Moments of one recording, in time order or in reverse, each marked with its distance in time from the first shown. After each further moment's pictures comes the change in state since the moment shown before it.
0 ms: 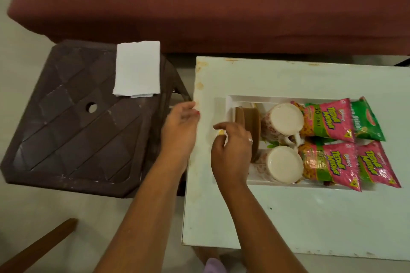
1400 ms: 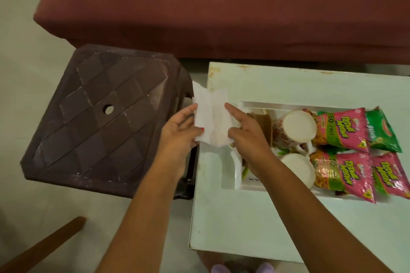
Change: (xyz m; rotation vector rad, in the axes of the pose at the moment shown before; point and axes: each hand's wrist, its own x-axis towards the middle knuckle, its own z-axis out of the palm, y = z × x) left_hand 0.001 0.000 -0.028 -0.341 -0.136 -0.083; right_hand 0.043 -0.009 -0.020 0.407 -0.478 0.199
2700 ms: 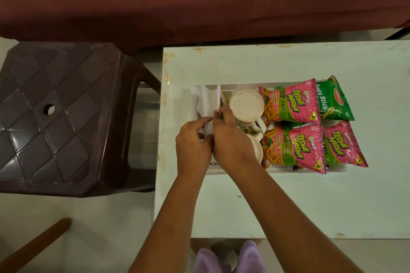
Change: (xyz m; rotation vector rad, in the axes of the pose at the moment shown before) left_hand -0.022 -0.092 0.121 0.798 0.141 0.250; right_hand -0.015 0.050 -0.076 -0.949 -0.002 -0.189
